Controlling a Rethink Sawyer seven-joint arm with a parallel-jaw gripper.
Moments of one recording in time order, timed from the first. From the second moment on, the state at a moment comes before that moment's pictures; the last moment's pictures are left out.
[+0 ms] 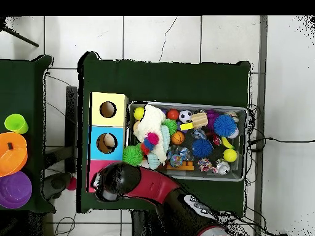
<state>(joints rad) -0.36 -0.73 0.41 2.24 0.30 0.51 1.80</state>
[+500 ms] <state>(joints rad) -0.36 -0.73 0.41 2.24 0.30 0.51 1.80</state>
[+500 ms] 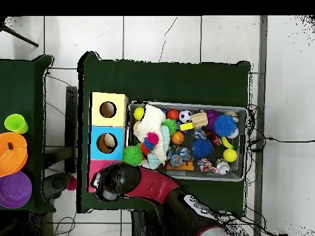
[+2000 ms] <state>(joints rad) -0.34 -0.73 0.40 2.23 0.27 0.39 1.80</state>
